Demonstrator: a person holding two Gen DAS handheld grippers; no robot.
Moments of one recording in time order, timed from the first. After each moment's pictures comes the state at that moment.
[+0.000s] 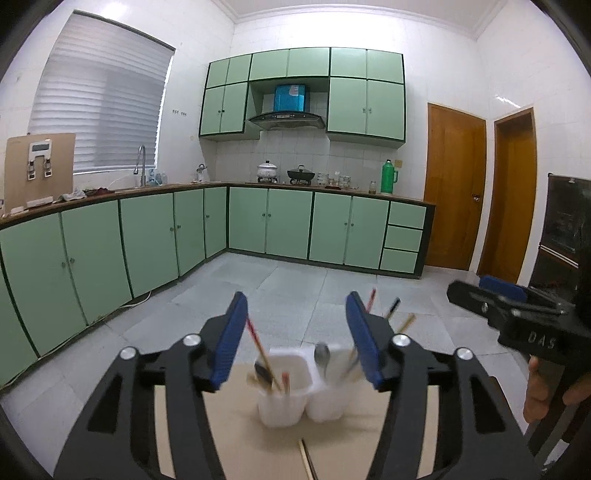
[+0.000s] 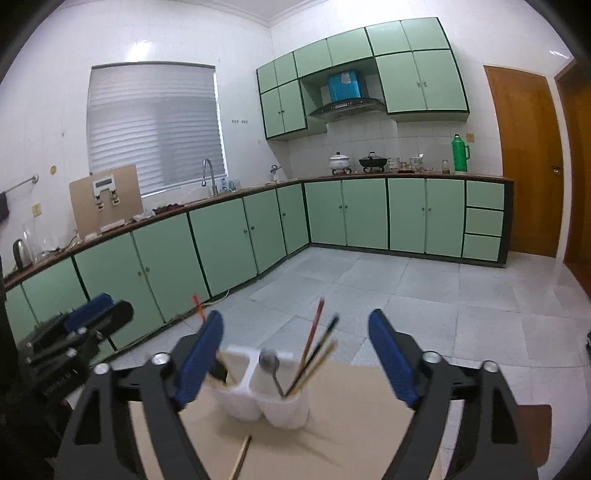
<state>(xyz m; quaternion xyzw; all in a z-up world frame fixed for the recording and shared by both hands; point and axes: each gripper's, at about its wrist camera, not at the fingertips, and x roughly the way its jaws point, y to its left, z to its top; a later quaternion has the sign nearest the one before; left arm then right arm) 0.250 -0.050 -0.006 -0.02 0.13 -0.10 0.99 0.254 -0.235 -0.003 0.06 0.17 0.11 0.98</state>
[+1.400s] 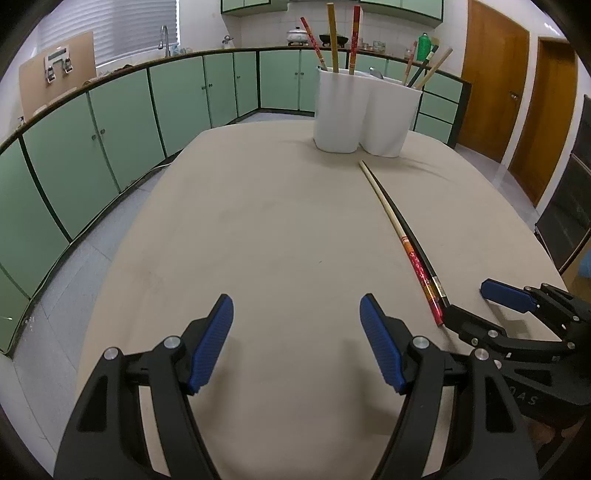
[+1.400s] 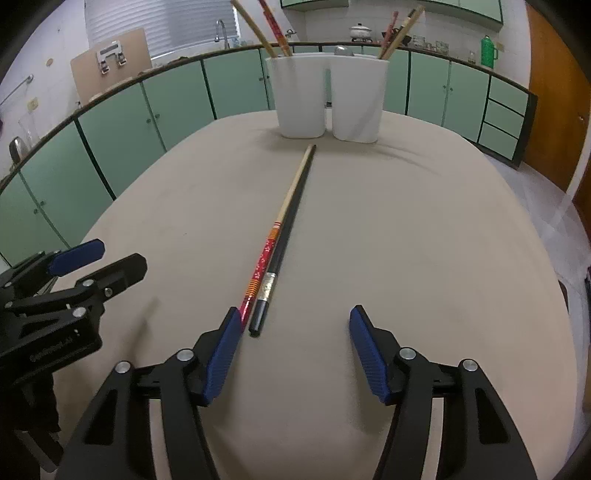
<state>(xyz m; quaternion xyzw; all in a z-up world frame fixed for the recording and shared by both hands) 0.124 0.013 -0.212 0.01 0.39 -0.04 0.92 0.122 -0.122 -0.230 0.00 0.42 0.12 0.90</state>
